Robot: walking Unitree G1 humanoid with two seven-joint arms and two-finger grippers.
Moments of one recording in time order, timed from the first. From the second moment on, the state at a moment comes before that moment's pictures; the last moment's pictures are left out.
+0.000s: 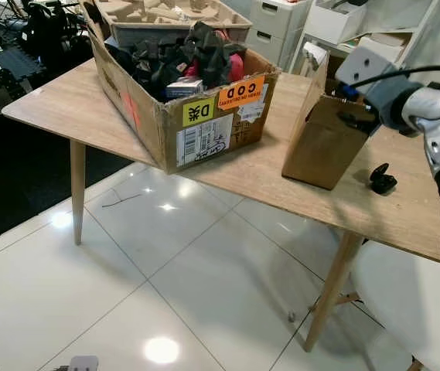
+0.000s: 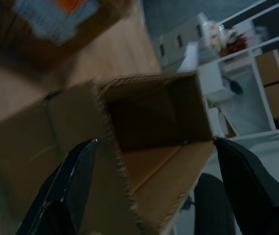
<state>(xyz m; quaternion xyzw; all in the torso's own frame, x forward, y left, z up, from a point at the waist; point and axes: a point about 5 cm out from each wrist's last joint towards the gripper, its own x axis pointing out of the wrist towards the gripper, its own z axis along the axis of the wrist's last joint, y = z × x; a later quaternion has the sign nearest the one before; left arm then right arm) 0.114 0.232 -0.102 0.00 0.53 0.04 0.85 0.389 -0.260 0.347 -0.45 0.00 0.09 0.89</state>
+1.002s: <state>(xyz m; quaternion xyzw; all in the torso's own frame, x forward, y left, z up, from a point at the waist) 0.120 0.233 -0.100 0.00 0.52 0.05 0.85 0.290 -0.149 0.290 -0.04 -0.18 0.58 0.80</state>
